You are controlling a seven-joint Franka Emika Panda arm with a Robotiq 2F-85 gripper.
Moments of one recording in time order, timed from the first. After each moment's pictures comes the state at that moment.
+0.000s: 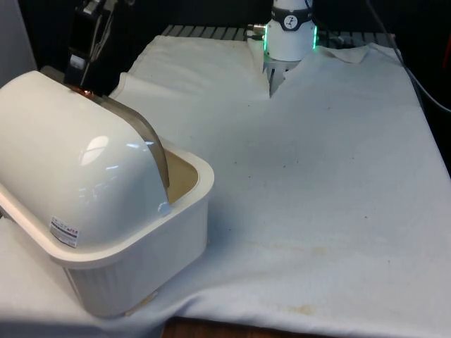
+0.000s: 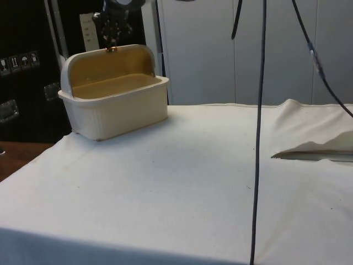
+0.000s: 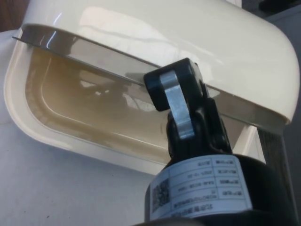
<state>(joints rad) 0.01 0.60 -0.38 -1.52 0.01 2.74 1.08</state>
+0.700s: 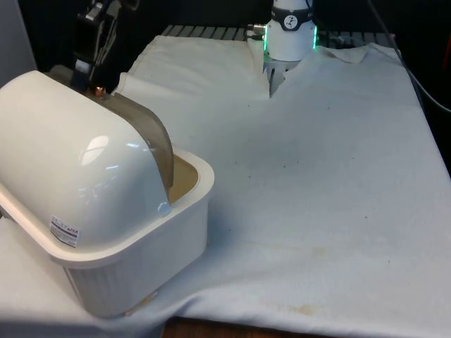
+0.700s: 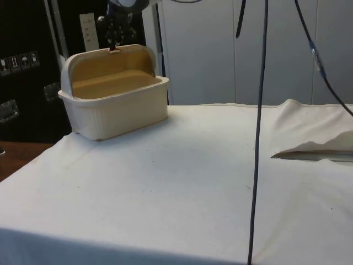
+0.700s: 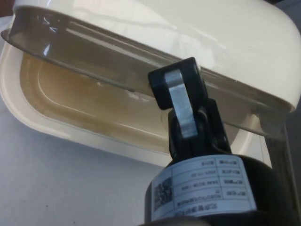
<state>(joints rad) 0.02 0.59 -0.38 -1.56 0.01 2.74 1.13</state>
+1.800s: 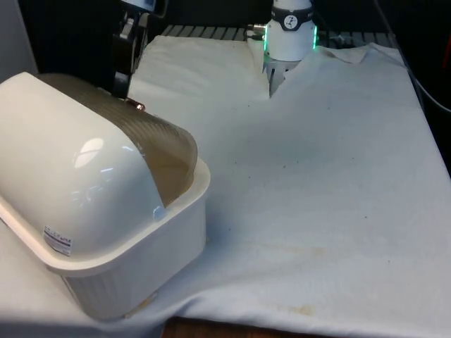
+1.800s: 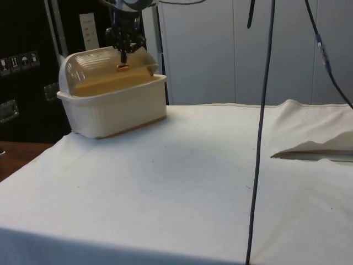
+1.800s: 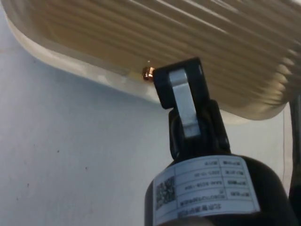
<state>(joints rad) 0.05 0.51 -0.38 -1.67 0.00 2.59 1.17</state>
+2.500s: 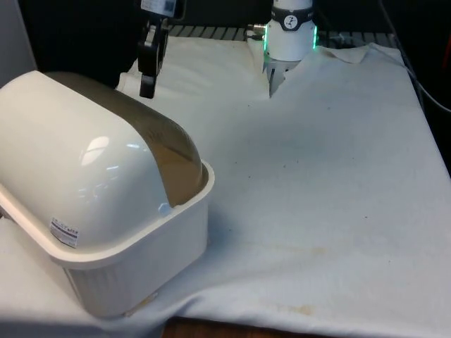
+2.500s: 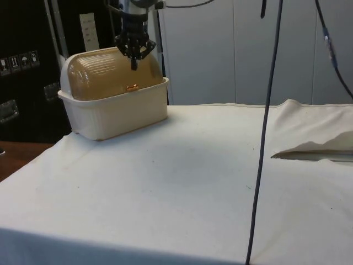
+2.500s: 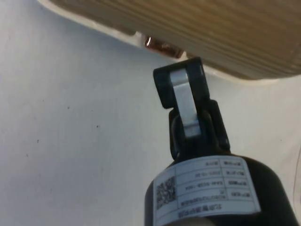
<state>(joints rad) 0.07 0.43 -0.36 -1.78 0.00 2.51 1.18</state>
